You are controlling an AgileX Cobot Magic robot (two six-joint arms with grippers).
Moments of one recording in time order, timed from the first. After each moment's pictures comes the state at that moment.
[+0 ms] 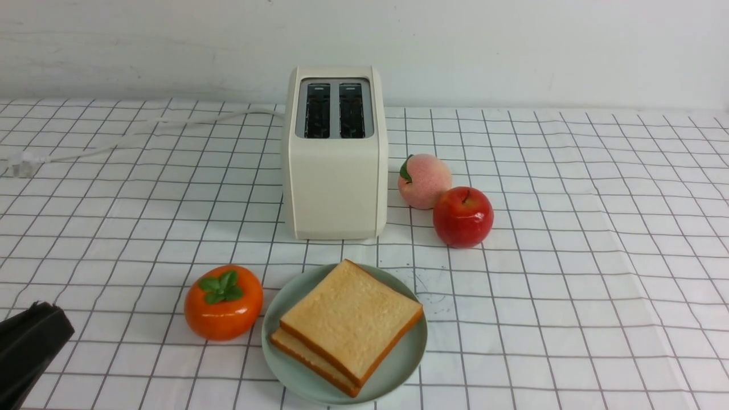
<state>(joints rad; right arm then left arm) -0.05 -0.01 0.02 0.09 0.38 0.00 -0.28 0.20 -0.29 -0.82 0.21 0.67</state>
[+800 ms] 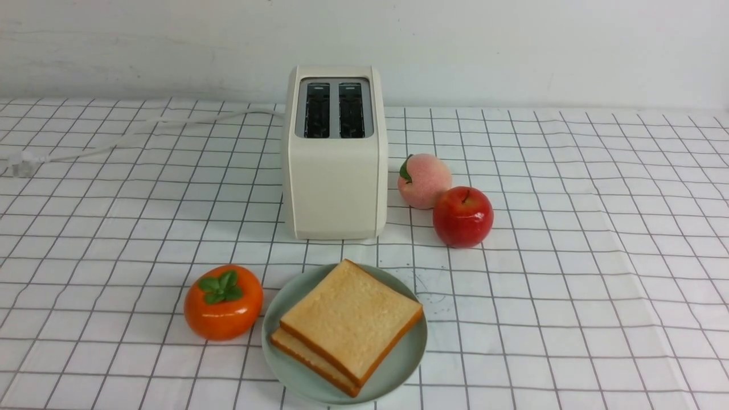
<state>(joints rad) -0.05 -0.01 0.02 0.09 0.38 0.00 -0.09 -0.01 0.03 -0.12 0.39 -0.10</state>
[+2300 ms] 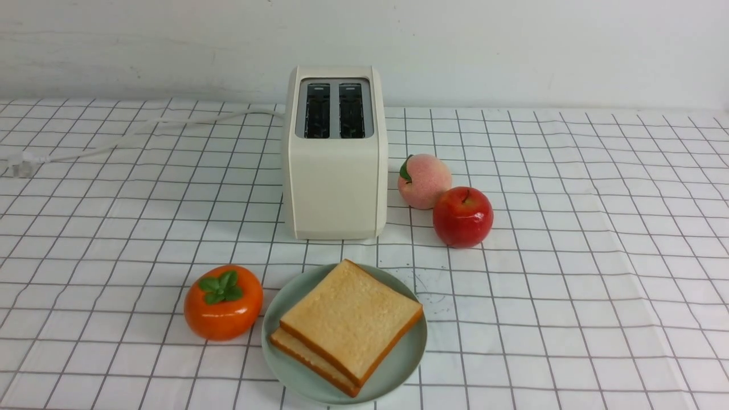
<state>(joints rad) -0.05 -0.01 0.02 0.09 0.38 0.00 -0.09 -0.01 0.03 -0.11 0.39 -0.12</state>
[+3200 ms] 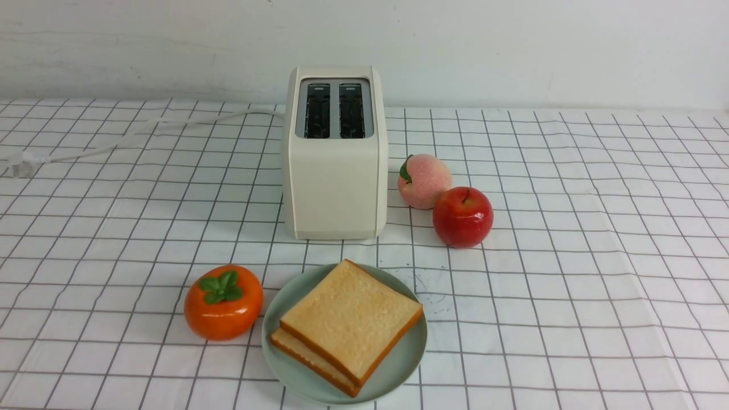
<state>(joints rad) -0.05 -0.01 0.02 0.09 0.38 0.00 -0.09 -0.01 0.03 -0.11 0.39 -0.12</state>
